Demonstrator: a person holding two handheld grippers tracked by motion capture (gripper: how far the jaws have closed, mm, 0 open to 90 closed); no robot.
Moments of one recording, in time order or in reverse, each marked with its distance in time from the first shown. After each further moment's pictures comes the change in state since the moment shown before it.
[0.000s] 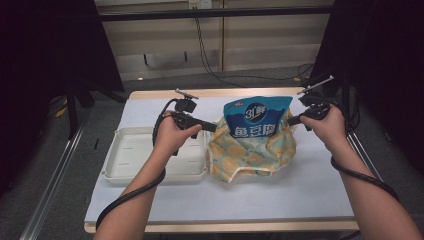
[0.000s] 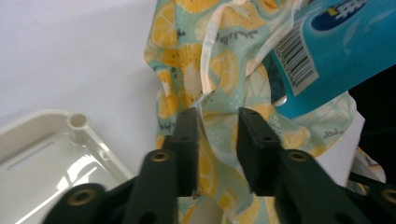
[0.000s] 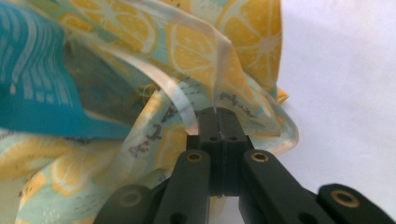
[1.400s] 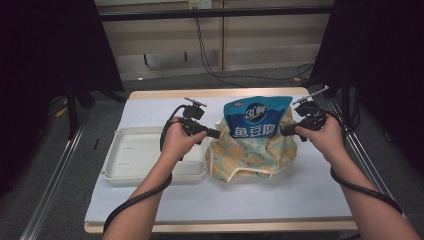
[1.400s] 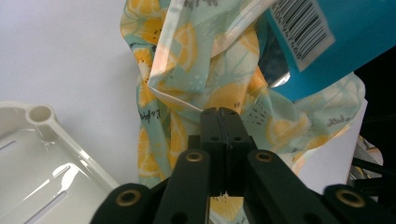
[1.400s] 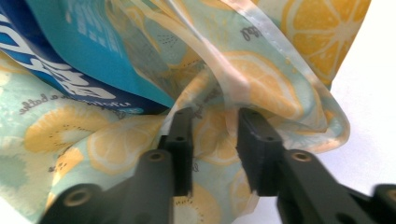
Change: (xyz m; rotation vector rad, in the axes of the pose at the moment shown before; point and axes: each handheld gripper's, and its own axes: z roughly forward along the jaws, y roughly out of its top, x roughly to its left) left arm -0.004 -0.012 0.028 0.043 -0.038 0.029; right arm 0.020 -0.020 0.008 0.013 0.040 -0.045
